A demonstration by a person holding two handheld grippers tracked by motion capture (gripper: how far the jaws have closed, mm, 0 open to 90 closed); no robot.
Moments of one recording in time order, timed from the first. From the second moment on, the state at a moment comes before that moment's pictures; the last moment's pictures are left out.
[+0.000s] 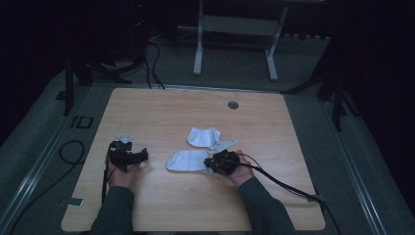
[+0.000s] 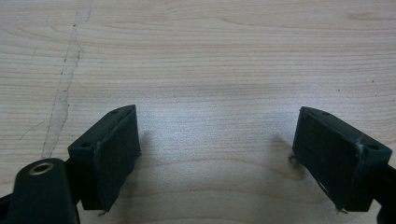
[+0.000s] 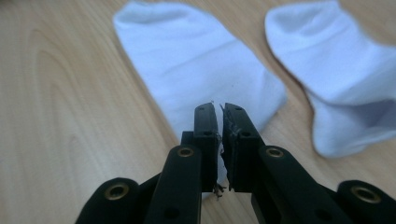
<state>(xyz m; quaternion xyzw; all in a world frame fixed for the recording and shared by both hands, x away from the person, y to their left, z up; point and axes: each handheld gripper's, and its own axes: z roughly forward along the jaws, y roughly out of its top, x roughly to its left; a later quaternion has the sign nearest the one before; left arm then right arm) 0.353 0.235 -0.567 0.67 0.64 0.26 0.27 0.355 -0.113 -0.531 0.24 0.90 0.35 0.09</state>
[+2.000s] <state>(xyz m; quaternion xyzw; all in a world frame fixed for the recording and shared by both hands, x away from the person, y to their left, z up) 0.353 0.234 -0.567 0.67 0.63 0.26 0.27 0.338 -0.101 -0.532 0.21 0.93 0.29 0.10</state>
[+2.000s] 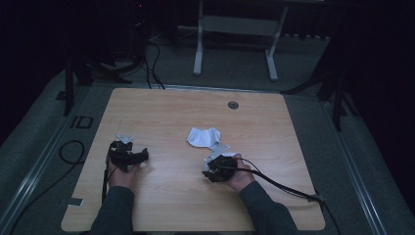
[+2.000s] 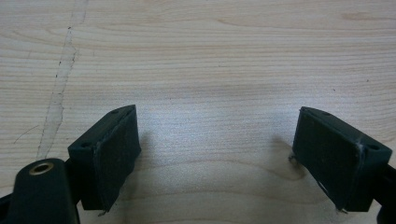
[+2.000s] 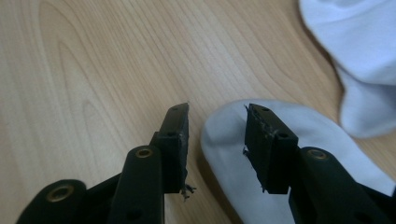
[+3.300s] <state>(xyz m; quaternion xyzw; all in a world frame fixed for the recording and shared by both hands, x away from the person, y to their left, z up) 0.353 0.234 -0.567 0.67 0.63 0.26 0.28 0.356 -0.245 -0.456 0.36 0.85 0.31 0.24</state>
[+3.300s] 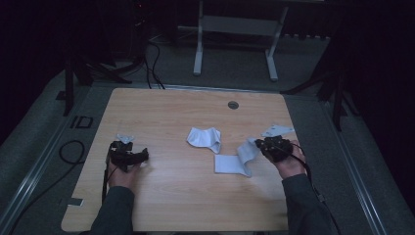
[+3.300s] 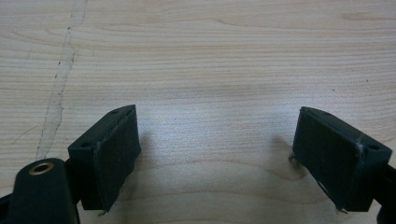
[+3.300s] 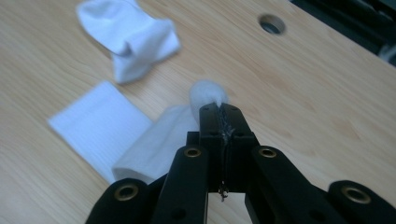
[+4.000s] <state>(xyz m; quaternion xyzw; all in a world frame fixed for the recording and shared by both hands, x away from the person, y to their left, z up) 0.353 0.234 -0.567 0.67 0.63 0.26 0.28 0.355 -0.252 -0.486 0.36 0.86 0.24 0.25</state>
